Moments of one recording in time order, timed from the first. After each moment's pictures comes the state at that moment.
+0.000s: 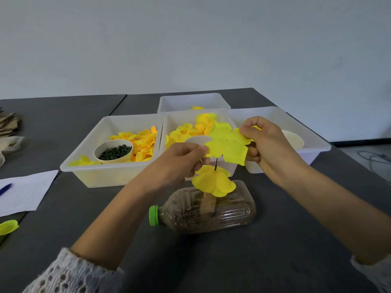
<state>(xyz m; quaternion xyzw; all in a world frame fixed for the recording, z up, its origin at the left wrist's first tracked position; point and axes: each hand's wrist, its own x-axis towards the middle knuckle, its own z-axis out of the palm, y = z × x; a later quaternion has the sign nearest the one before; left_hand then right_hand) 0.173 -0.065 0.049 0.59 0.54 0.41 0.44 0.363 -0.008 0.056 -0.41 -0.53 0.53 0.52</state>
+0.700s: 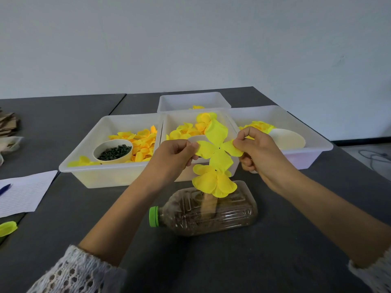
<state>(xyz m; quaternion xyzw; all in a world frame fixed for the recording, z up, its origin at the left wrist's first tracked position) 0.155 -0.035 0.023 0.63 0.53 0.47 0.32 0.362 -0.008 0.037 -0.42 -0.58 0.52 0.47</state>
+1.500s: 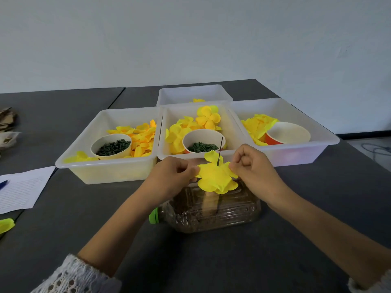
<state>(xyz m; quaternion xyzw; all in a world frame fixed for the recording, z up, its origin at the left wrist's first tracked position) 0.147 -0.044 -0.012 0.68 0.60 0.34 0.28 0.360 -0.009 -0.017 -0.47 -0.69 0.36 0.41</state>
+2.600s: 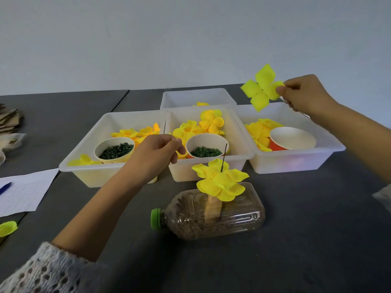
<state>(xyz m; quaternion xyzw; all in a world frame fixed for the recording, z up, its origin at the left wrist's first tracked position) 0.126 -0.040 0.042 0.60 0.63 0.40 0.29 0.433 0.124 0.096 -0.54 -0.71 0.17 0.42</state>
